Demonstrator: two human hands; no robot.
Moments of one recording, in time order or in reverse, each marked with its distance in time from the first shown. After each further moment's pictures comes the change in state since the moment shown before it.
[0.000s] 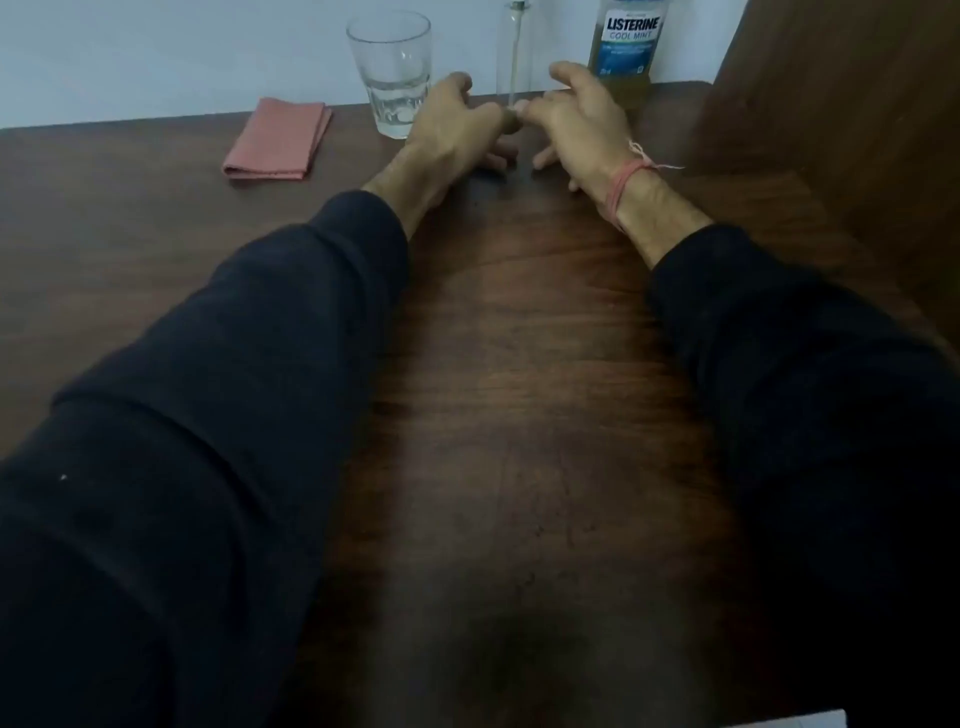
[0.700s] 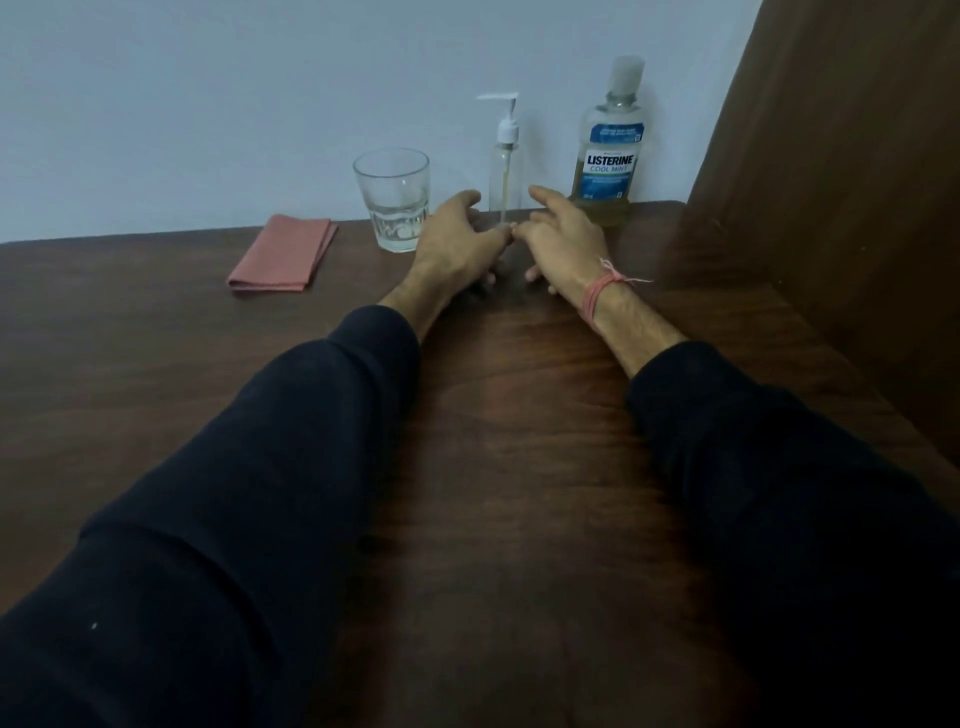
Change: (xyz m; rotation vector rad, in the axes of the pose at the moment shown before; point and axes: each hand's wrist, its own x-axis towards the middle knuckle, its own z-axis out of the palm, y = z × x) left_hand 0.033 -0.005 0.010 0.147 0.043 0.058; right_hand 0.038 0.013 0.012 -0.006 0.028 0.022
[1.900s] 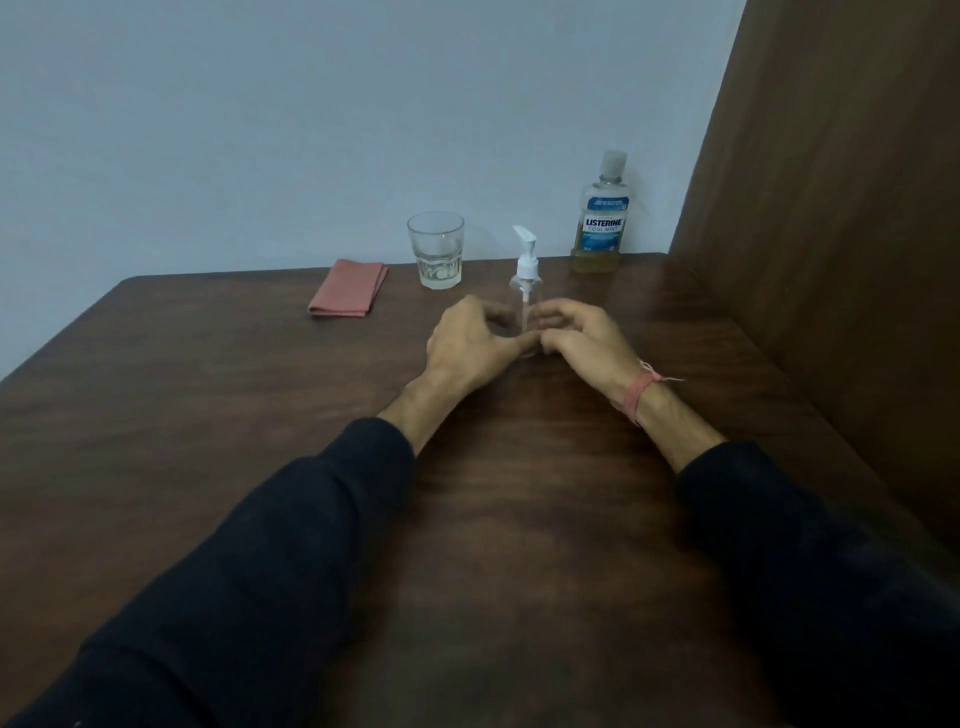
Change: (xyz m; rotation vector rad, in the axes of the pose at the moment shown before) left_hand -0.135 0.016 -0.035 0.233 -0.036 0.030; right_hand -0.117 -0.004 -0.037 0.069 -0.177 -0.097
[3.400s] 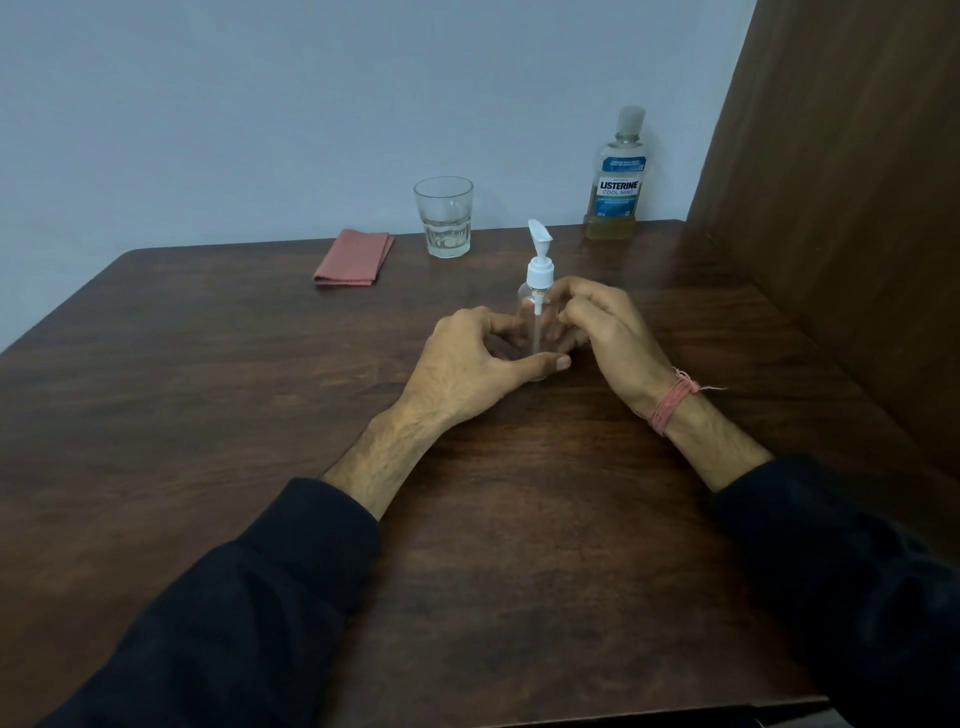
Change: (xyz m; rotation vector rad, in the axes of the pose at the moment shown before) left_hand -0.069 -0.025 -0.008 -0.131 -0.070 0.154; right_hand -0.054 -0.019 0.008 0.153 -0.051 -0.181
